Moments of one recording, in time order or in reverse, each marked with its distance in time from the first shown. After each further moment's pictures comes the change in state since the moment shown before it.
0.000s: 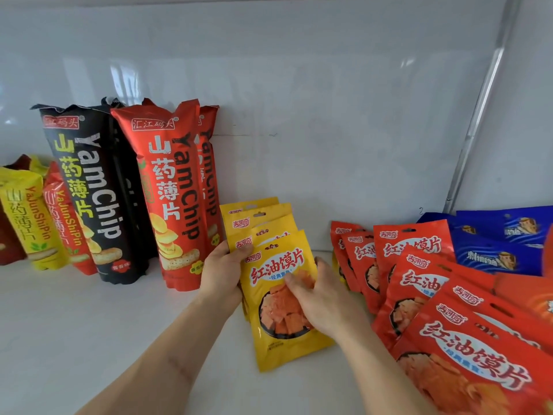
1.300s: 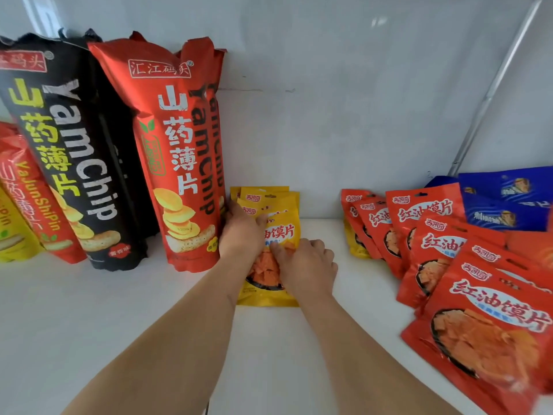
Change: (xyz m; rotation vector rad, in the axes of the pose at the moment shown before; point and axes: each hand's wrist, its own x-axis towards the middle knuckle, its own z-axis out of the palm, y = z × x) left_hand 0.084 -0.011 -0.020 1.182 0.024 0.288; right_hand 0.029 -0.043 0.094 -0.314 0.253 0.265
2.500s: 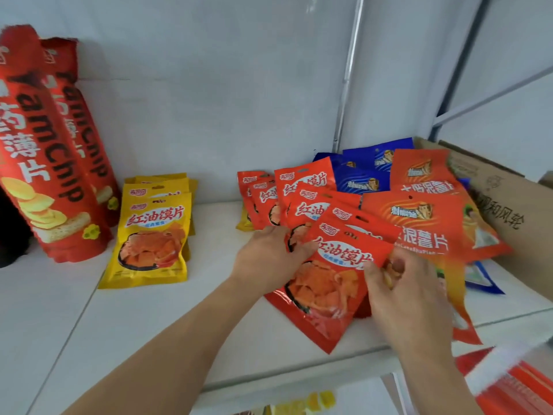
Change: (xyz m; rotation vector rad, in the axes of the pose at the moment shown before) left_hand -0.186 0.140 0.095 0.178 -0.389 0.418; right_hand -0.101 0.246 -0.187 0.099 0.384 0.236
